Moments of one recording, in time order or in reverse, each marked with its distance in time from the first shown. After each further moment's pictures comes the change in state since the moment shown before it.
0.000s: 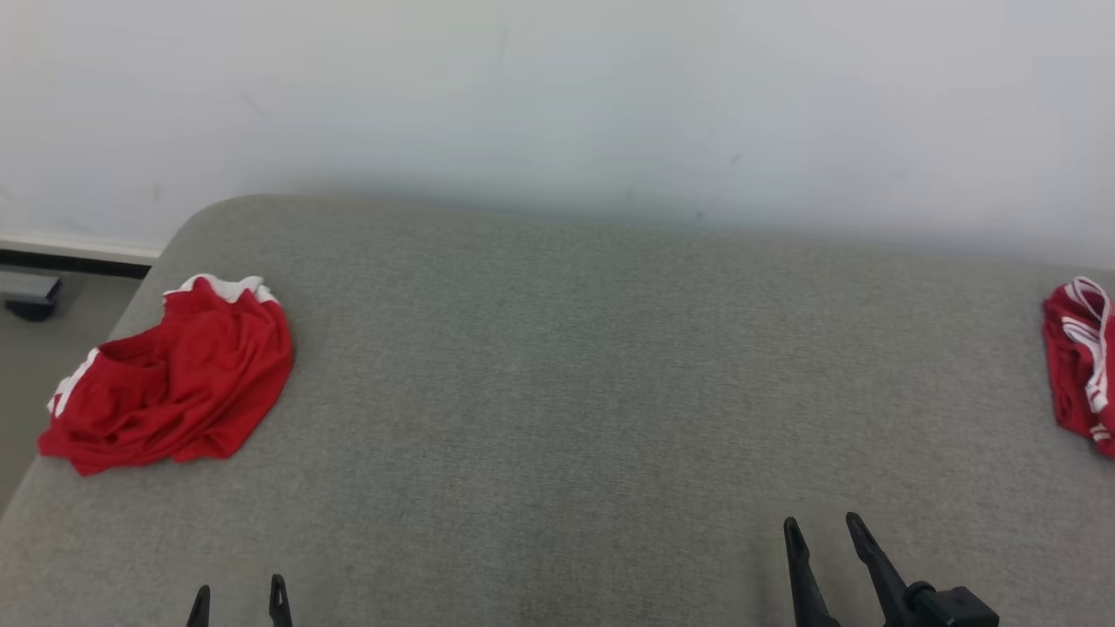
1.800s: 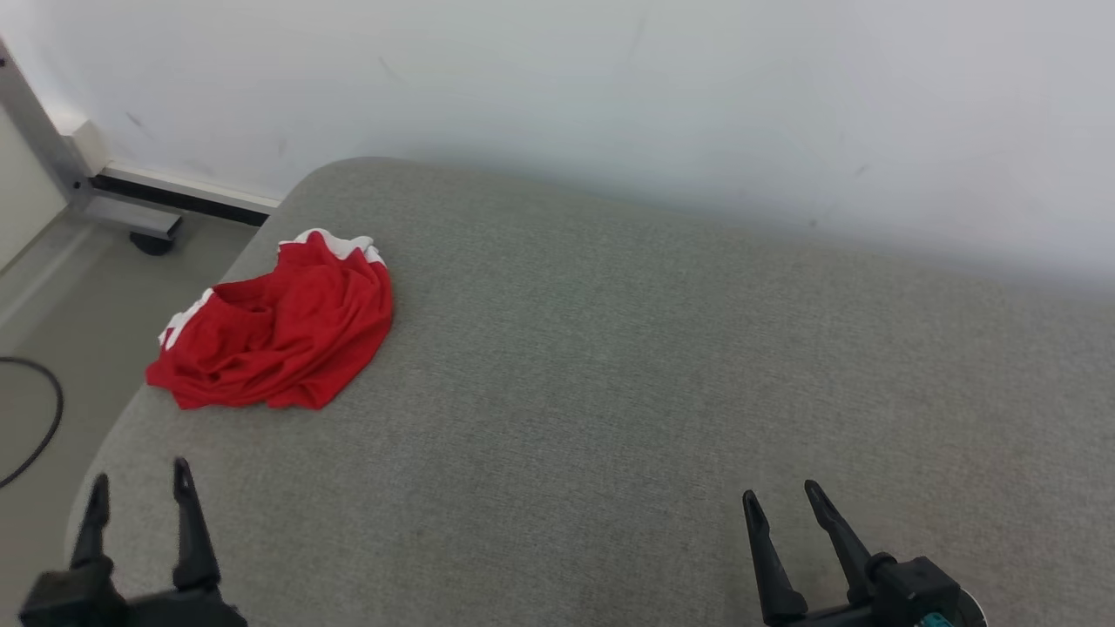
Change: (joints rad) left arm -0.183 0.021 0.131 0.025 0.001 -0.035 0.000; right arm -0.054 0.001 0.071 0.005 -0.021 0.000 0.000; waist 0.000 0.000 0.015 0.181
